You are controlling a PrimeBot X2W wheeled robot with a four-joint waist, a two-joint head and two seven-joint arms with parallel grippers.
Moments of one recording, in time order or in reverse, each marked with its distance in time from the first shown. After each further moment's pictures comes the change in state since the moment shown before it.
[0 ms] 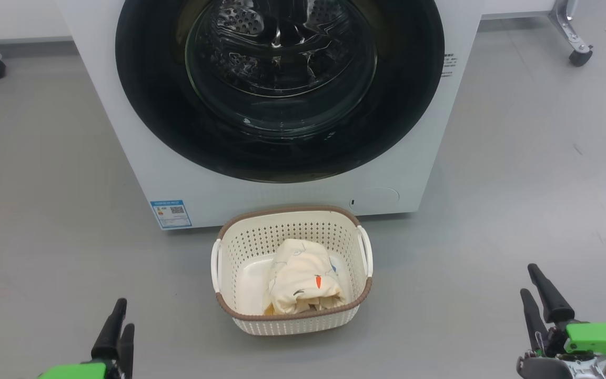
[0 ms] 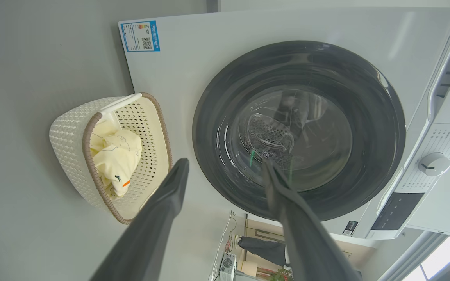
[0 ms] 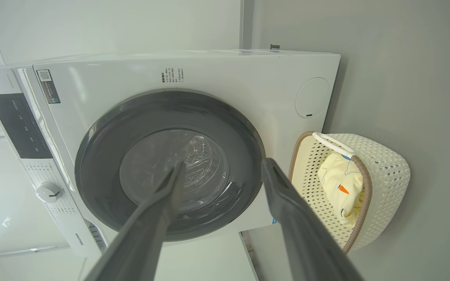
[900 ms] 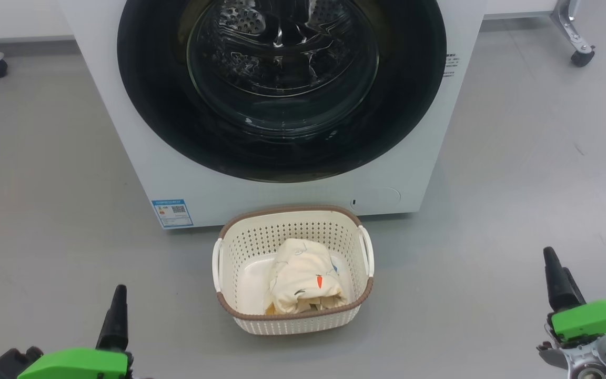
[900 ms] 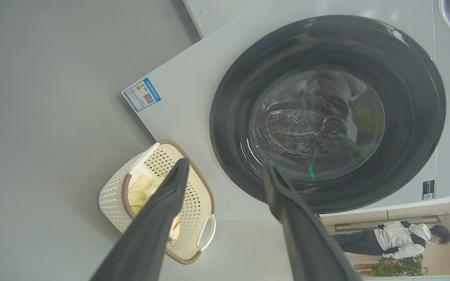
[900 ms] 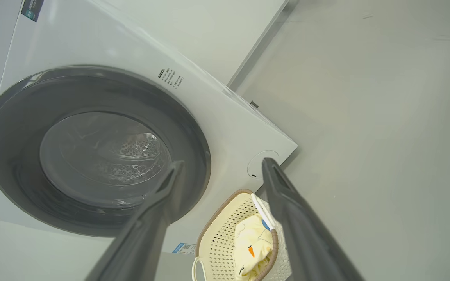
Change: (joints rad) left arm -0.032 0.023 -0.032 -0.017 0.412 0.016 -0.097; right arm -0.037 -0.049 -0.010 0.000 -0.578 0.000 -0.114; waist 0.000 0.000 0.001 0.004
